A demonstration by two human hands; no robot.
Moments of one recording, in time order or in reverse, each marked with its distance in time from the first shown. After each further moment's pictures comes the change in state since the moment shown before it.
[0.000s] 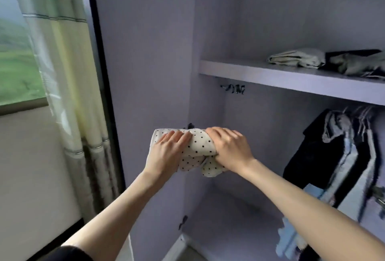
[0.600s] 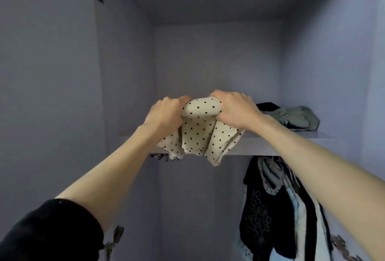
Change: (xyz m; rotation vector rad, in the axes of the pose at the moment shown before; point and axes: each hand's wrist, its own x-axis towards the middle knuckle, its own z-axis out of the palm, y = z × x) left_hand 0.377 0.037 -0.016 -0.252 0.194 0.336; right_hand 0.172 0.220 -0.136 -0.321 0.051 0.489
